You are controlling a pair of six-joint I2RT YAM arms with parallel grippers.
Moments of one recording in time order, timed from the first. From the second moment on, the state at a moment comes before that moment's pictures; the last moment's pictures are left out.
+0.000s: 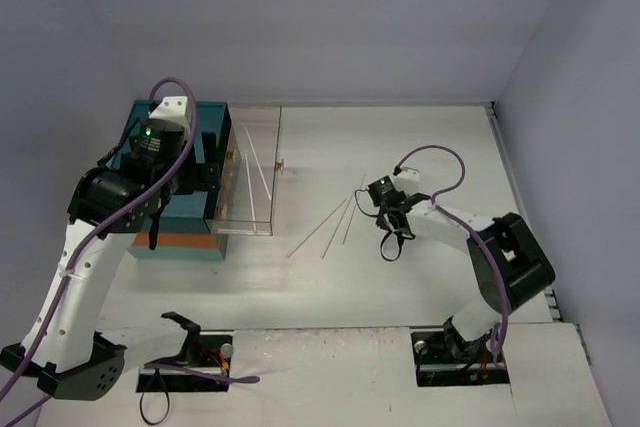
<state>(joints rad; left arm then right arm) -0.42 1.13 1.66 -1.22 -0.35 -0.31 0.54 1.60 0.81 -0.30 0.46 0.75</state>
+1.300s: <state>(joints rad) -0.42 1.14 1.68 -1.22 -0.36 -0.31 1.01 1.76 1.64 -0.30 0.40 0.63</state>
